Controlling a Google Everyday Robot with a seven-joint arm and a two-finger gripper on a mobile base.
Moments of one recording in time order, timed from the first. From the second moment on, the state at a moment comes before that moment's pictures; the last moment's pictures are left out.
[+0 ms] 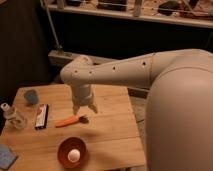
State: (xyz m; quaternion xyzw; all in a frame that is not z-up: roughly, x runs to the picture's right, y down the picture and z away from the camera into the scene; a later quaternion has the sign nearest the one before) arm -0.104 0.102 0.704 -0.26 0.23 0.64 0.68
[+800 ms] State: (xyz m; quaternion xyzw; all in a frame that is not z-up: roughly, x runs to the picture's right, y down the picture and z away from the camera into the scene) arm -0.185 0.104 0.685 -0.28 0.20 0.58 0.74
